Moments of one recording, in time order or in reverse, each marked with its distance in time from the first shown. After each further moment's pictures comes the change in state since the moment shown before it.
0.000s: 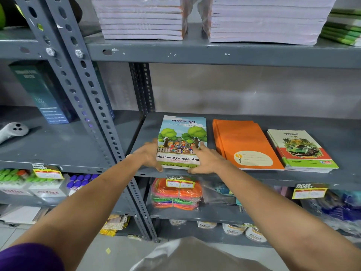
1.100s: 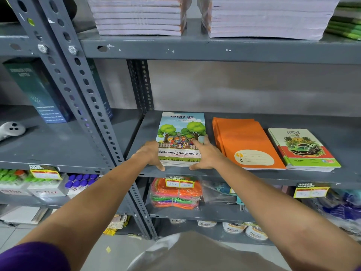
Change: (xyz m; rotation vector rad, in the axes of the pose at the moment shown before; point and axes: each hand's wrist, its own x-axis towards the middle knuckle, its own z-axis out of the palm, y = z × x) left_hand 0.013 0.009 0.003 0.086 -0.025 -0.109; right_hand 0.013 0.005 -0.001 0.103 0.040 0.123
